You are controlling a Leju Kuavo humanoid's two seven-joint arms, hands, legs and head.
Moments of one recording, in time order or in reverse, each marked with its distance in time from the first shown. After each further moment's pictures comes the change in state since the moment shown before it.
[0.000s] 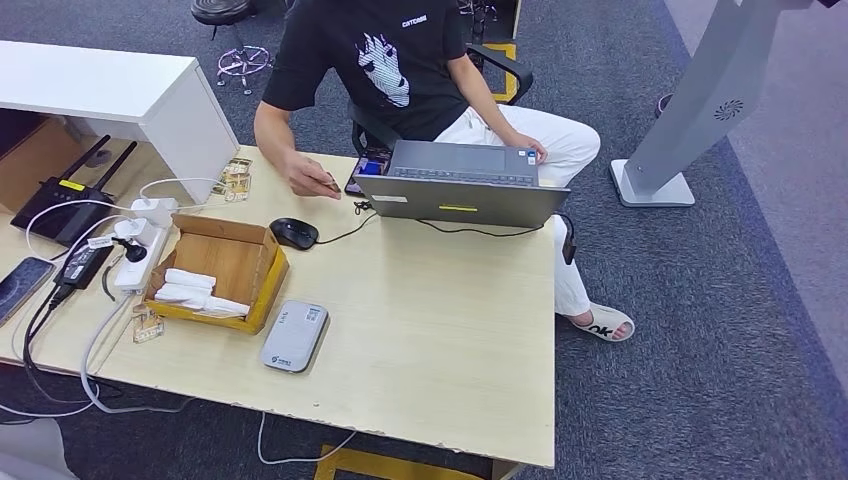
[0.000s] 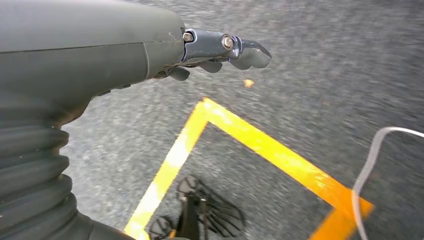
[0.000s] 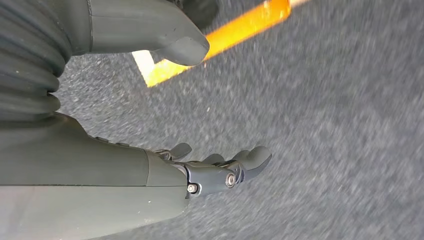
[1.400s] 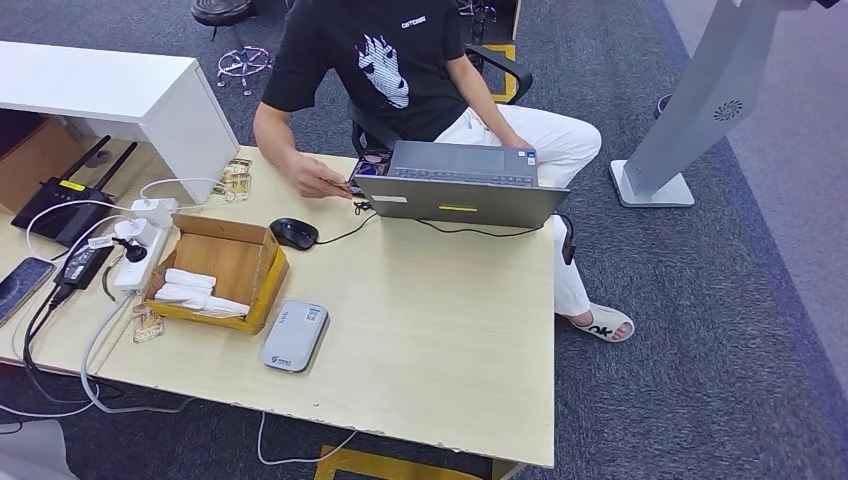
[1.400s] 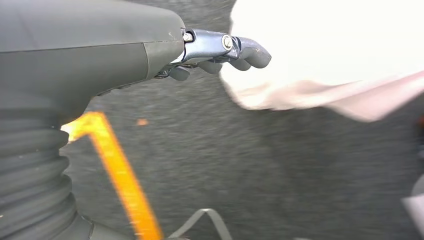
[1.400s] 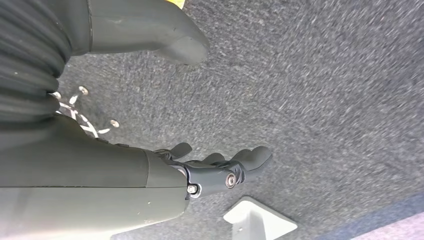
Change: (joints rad) left arm 0.027 -0.120 0.607 -0.596 -0.180 0.048 -0.079; right arm -0.003 0.085 -0.807 -0.247 0.357 -0.155 0.179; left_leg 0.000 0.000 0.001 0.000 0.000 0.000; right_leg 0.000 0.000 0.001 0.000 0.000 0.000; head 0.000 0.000
